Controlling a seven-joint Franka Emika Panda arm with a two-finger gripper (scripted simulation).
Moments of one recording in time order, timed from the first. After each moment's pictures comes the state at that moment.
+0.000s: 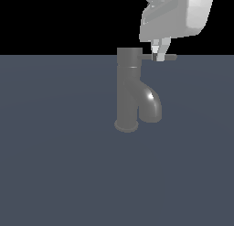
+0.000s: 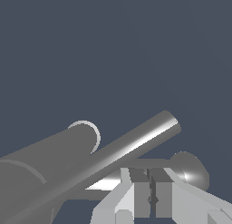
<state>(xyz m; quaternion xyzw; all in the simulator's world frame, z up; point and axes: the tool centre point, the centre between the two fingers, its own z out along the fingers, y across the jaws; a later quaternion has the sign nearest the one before) -0.087 -0.101 0.285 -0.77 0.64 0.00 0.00</state>
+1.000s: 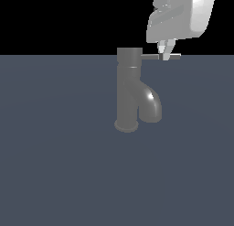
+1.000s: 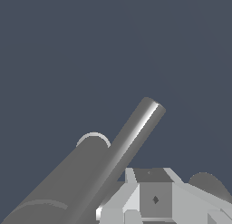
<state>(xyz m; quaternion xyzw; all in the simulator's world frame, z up) -0.049 -0.128 0.285 -0.77 0.64 0.00 0.00</state>
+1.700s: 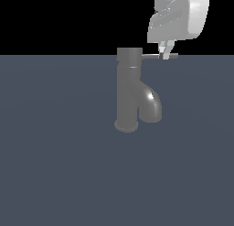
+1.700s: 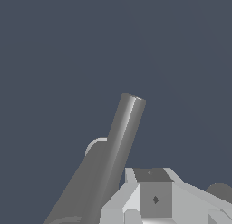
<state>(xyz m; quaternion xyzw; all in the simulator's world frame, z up) -0.020 -0.139 0.285 -0.77 0.64 0.00 0.00</state>
